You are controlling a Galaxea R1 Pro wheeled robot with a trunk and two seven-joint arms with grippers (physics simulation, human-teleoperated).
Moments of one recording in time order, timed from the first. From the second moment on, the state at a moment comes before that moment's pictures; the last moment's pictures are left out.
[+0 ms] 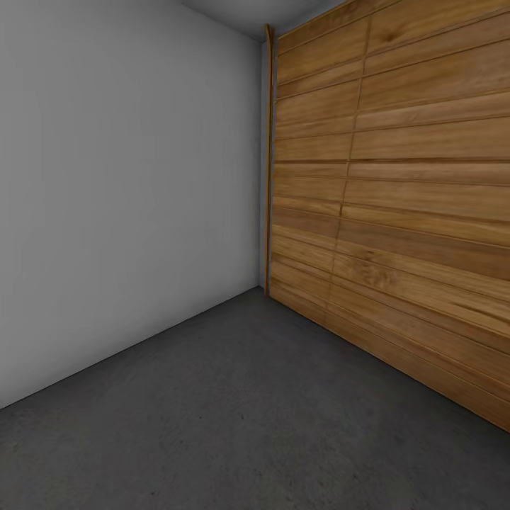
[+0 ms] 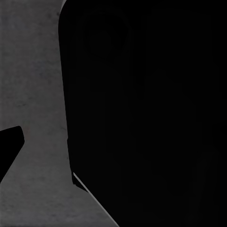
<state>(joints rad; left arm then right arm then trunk) 0.00 0.00 0.00 0.00 0.00 0.00 0.00 0.00 0.01 0.41 0.00 0.01 0.00 0.00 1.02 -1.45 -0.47</state>
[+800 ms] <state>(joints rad) 0.00 0.00 0.00 0.00 0.00 0.00 0.00 0.00 0.01 0.41 0.00 0.01 0.00 0.00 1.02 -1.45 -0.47</state>
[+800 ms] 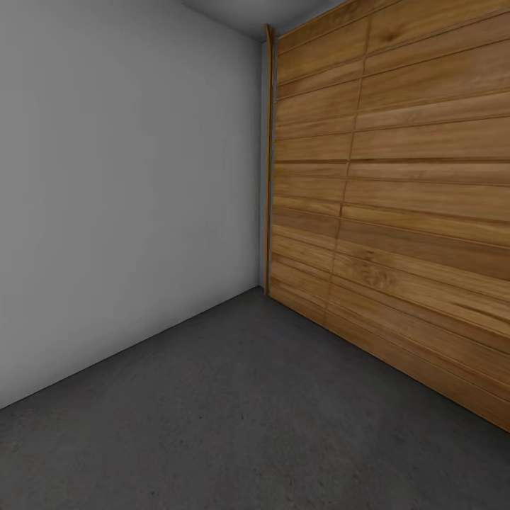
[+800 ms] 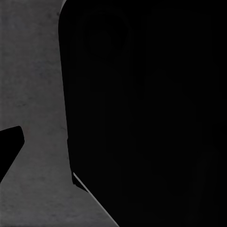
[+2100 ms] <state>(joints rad) 0.00 0.00 0.00 0.00 0.00 0.00 0.00 0.00 0.01 0.41 0.00 0.01 0.00 0.00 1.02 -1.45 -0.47</state>
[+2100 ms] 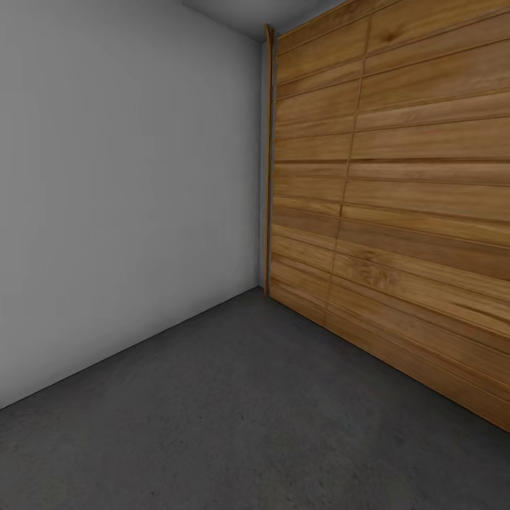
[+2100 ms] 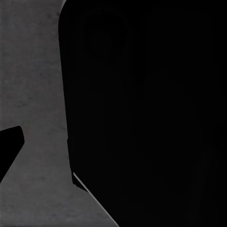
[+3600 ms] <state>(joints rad) 0.00 0.00 0.00 0.00 0.00 0.00 0.00 0.00 0.01 0.41 0.00 0.01 0.00 0.00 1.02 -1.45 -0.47</state>
